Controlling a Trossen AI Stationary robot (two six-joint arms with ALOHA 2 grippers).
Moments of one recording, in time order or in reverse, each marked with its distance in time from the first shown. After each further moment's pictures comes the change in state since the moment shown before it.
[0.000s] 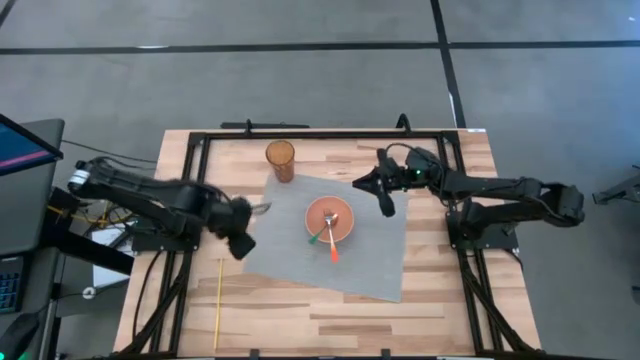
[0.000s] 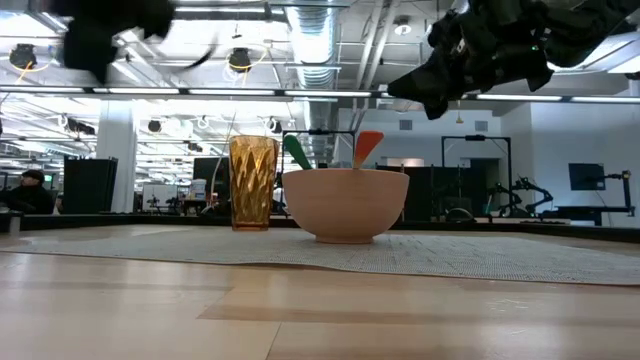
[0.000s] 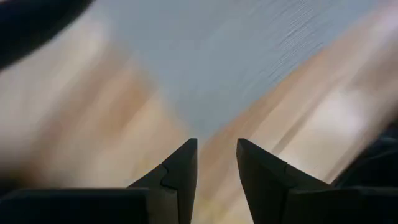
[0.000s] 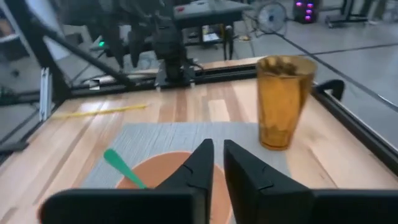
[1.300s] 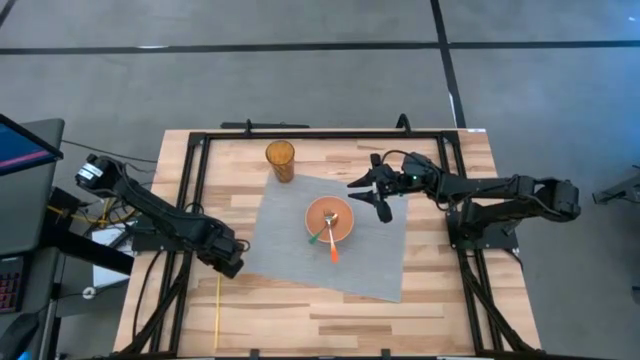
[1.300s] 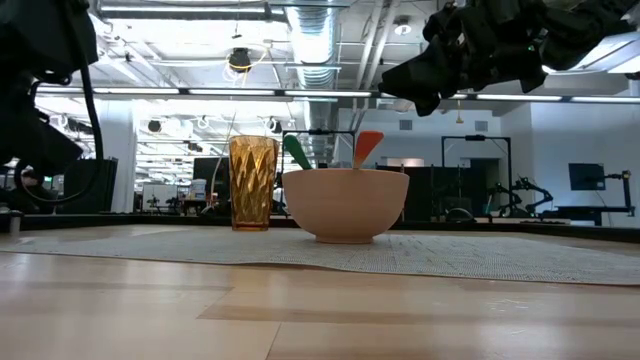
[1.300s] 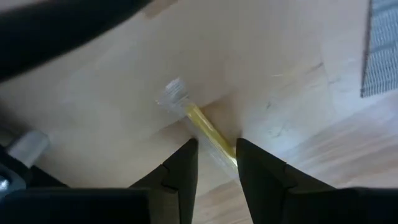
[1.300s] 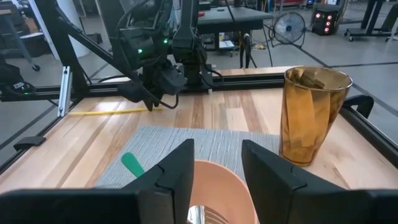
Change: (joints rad) left arm -0.214 0.077 -0.551 0.383 0.195 -0.499; right arm 0.060 0.053 0.000 0.094 0.003 -0.011
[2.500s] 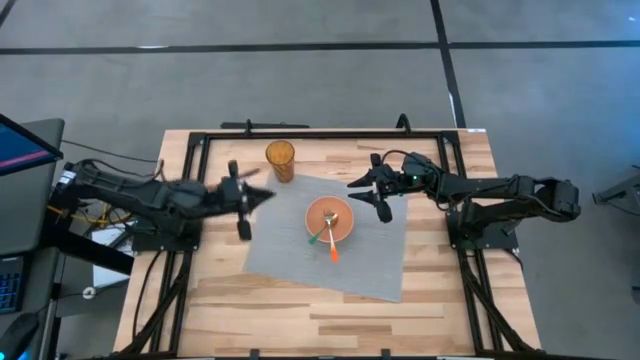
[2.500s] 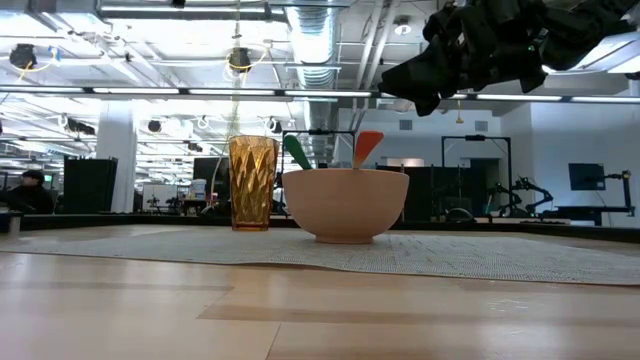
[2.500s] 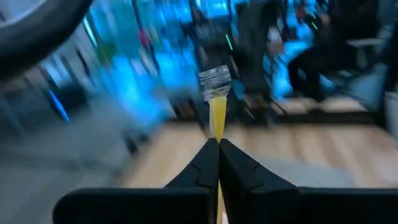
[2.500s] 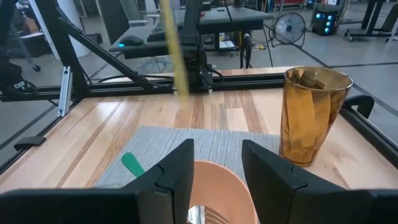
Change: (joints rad) left arm 0.196 -0.344 0.316 0.707 -0.723 1.556; right arm 0.000 0.000 0.000 0.000 0.000 0.000
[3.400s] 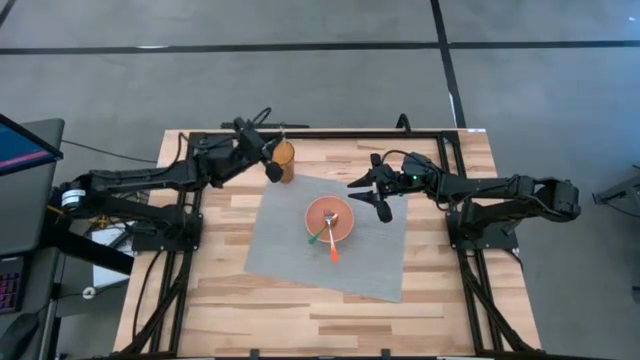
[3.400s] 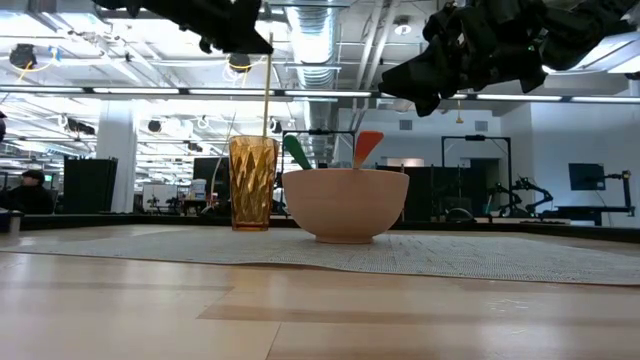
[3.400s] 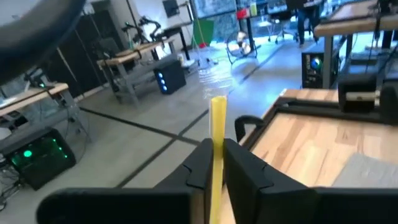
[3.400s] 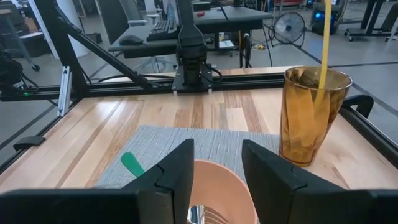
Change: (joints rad) left arm 0.527 0.220 0.026 0.227 0.081 0.134; right arm 0.000 0.000 0.000 -0.001 0.000 0.000
